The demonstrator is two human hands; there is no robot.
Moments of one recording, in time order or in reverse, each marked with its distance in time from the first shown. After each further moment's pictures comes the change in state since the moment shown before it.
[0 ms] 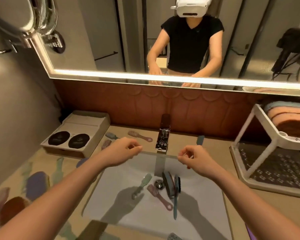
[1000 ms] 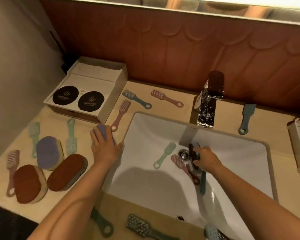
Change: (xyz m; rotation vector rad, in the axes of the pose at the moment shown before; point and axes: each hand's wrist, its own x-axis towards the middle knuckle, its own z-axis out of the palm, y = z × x) left_hand 0.024 -0.238 0.090 0.142 0.318 -0.685; right_hand 0.108 0.097 0.173 -0.394 -0.352 0.362
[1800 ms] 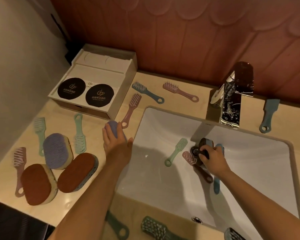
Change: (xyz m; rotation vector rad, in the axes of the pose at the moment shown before) left_hand 0.009 -0.014 0.023 -0.009 0.136 0.104; right_hand 0.013 -0.012 0.039 0.189 0.179 0.000
